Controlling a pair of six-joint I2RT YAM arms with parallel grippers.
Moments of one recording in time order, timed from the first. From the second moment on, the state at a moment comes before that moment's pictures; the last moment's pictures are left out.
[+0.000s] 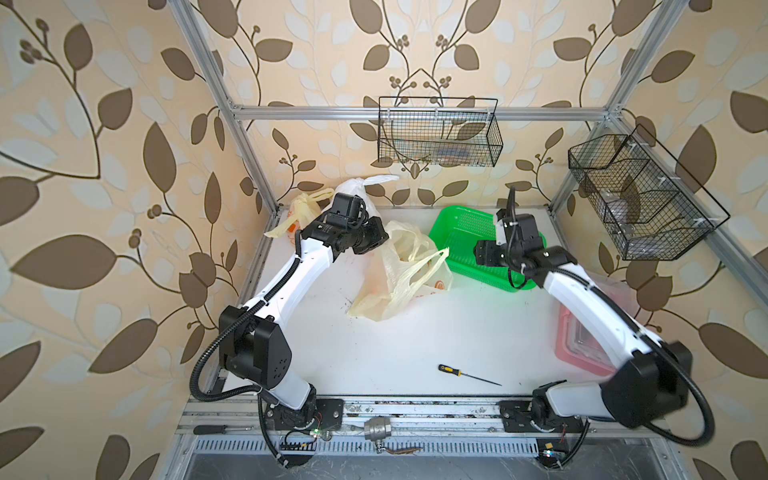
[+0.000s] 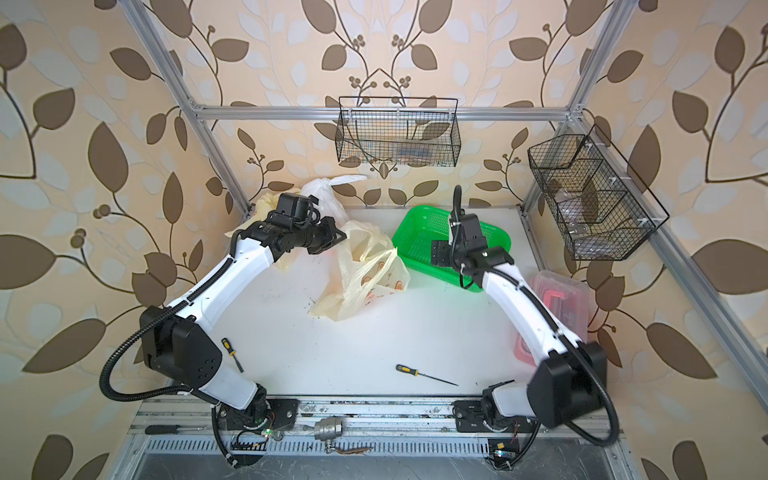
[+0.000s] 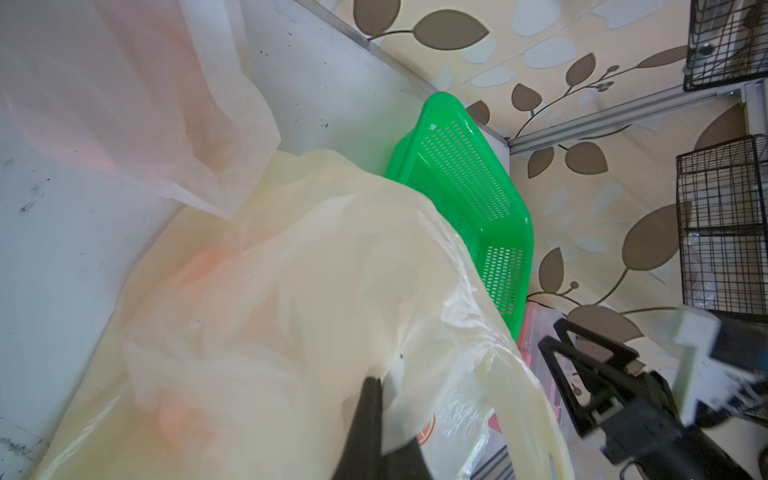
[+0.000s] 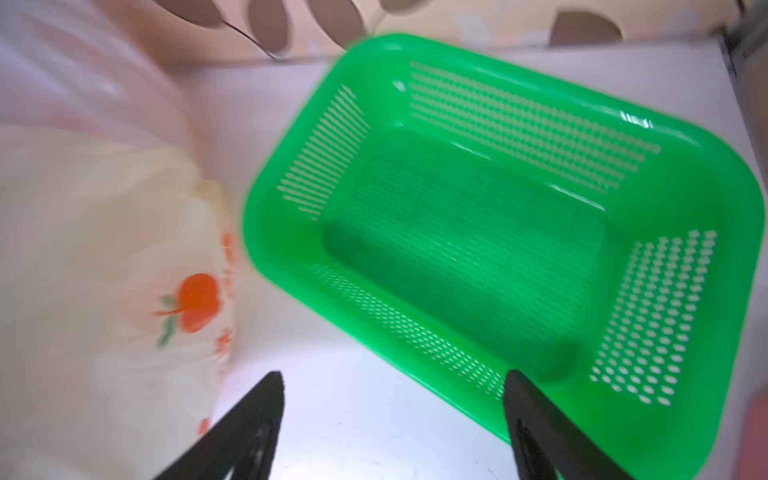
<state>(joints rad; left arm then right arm) -0.32 1.57 1.47 -0.61 0.39 -0.73 0.32 1.27 1.11 -0.53 0.07 0.26</state>
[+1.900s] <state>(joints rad) -0.32 1.43 1.43 -0.57 0.42 -0.68 0.41 1.17 0.97 -0.08 -0.45 0.44</state>
